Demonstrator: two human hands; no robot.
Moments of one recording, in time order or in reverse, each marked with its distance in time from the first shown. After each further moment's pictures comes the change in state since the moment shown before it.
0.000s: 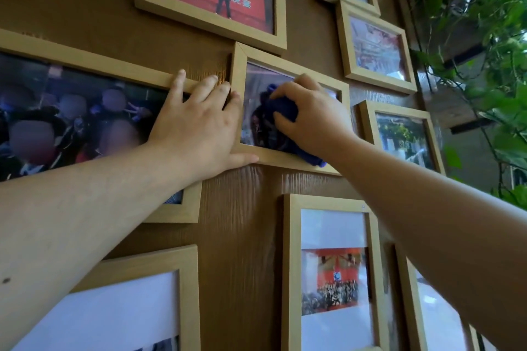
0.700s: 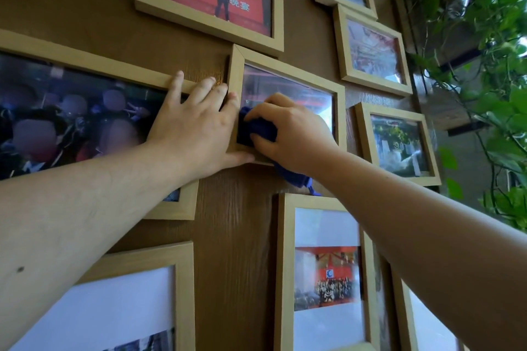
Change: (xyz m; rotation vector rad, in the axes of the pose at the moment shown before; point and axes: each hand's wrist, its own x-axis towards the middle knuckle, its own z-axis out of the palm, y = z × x) left_hand 0.000 0.001 -0.001 0.003 -0.007 -0.010; right_hand -0.014 -0.027 -0.001 0.060 -0.095 -0.139
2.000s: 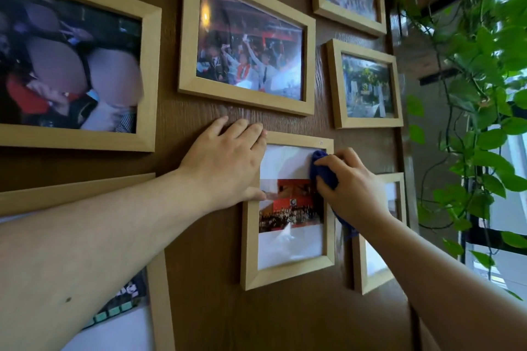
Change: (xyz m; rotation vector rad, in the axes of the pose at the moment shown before) left_hand -0.065 0.108 0.024 -0.181 -0.213 0.349; right_hand -0.217 0.050 0.015 -0.135 -0.099 0.477
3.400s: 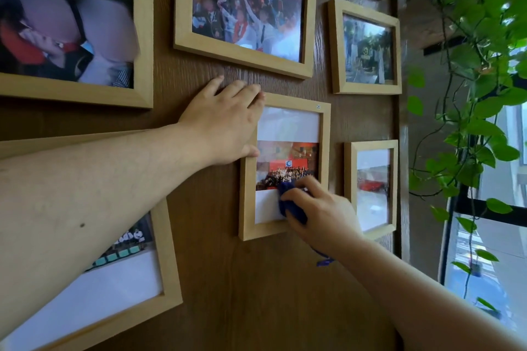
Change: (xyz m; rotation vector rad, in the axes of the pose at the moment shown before) left_hand 0.000 0.000 0.003 -0.007 -0.027 -0.025; right_hand -0.090 -0.041 0.019 0.028 -0.187 -0.230
